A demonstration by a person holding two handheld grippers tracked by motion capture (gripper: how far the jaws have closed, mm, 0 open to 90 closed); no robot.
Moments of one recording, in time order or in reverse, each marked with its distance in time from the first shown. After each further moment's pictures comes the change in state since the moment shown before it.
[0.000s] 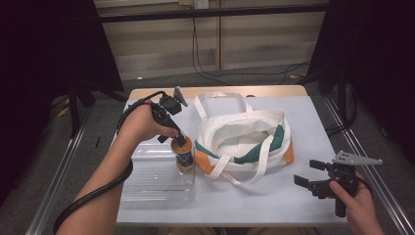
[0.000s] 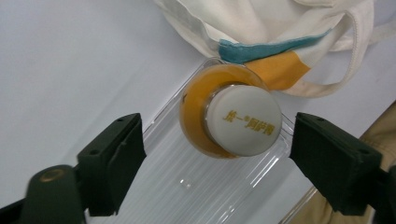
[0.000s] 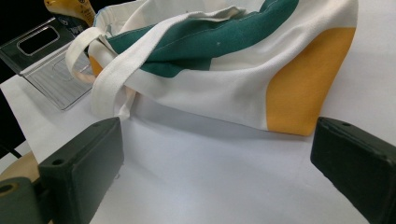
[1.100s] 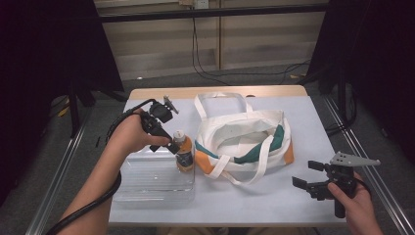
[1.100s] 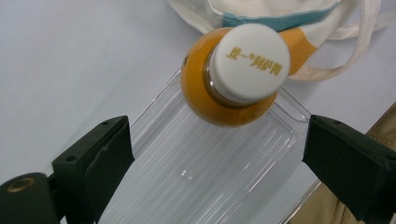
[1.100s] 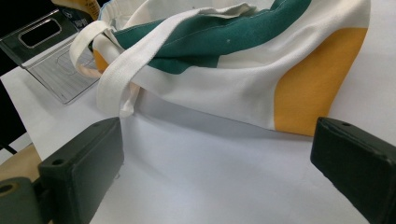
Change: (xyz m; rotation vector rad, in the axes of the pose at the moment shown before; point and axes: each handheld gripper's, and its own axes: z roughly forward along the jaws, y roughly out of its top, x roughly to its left) left arm -0.002 -0.032 -0.001 -0.048 0.013 0.001; right arm 0.006 0.000 0.001 0.014 0.003 -0.027
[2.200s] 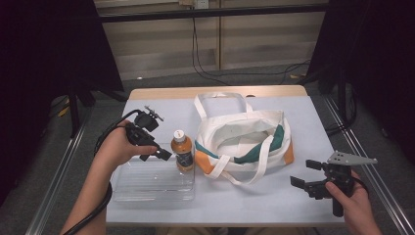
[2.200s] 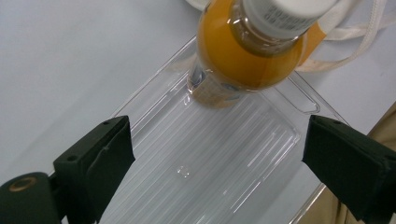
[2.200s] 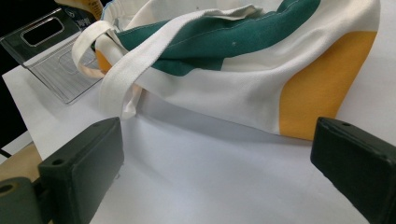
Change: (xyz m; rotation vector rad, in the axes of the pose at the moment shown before) left arm 0.014 -0.043 0.012 -0.120 -0.053 -0.077; right arm 0.001 0.003 0.004 0.005 0.013 -0.008
